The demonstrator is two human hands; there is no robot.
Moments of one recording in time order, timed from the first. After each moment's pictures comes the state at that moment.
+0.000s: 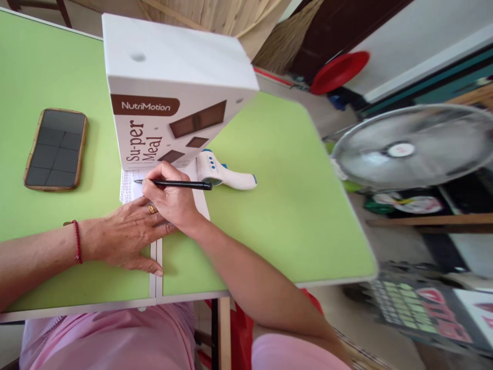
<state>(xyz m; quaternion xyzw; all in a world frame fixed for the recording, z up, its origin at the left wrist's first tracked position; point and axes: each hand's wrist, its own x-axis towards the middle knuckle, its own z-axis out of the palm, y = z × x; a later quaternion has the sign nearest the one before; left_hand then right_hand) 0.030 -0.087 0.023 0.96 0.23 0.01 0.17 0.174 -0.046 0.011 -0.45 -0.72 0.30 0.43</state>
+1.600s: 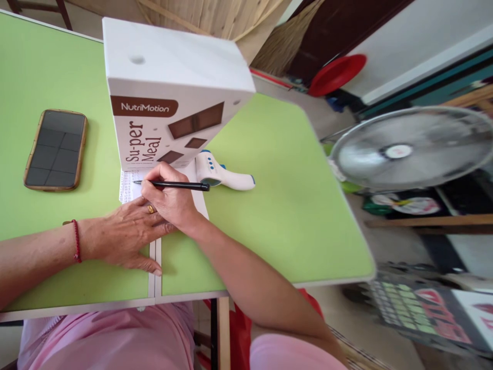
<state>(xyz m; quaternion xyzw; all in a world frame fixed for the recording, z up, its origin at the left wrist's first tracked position) 0.028 -0.087 0.020 0.96 0.23 0.03 0.17 0.173 -0.046 0.012 -0.45 -0.72 0.31 0.43</state>
